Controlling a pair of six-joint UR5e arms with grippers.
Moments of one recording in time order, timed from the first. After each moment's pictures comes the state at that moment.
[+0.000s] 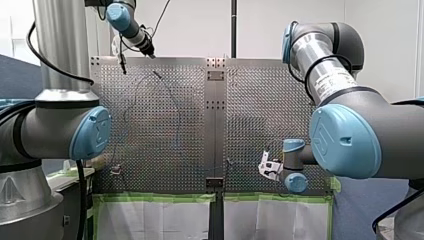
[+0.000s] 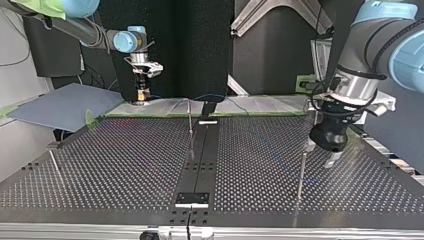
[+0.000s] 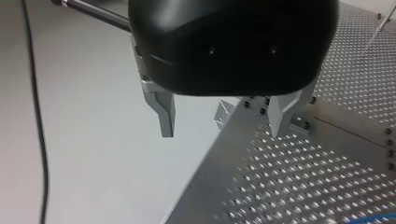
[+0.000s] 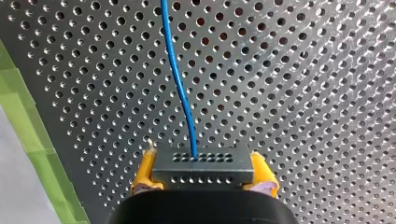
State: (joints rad) left arm 0.03 -1.42 -1.56 -3.43 -1.40 -1.99; right arm 1.86 -0.68 1.90 -1.21 1.48 1.82
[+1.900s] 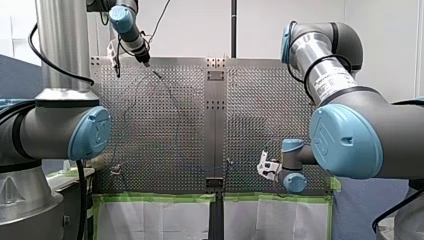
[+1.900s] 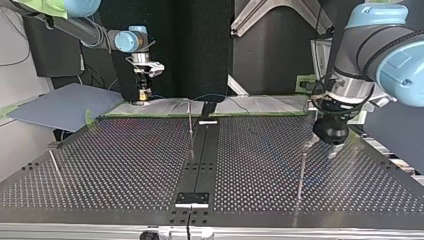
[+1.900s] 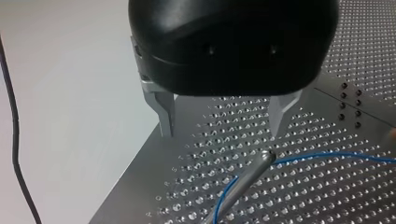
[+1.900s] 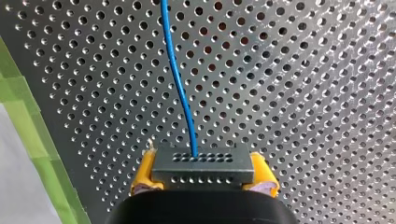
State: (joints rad) left arm 0.02 -1.45 -1.56 -3.51 -1.53 -1.95; right arm 1.87 -0.68 1.90 -1.21 1.48 1.82
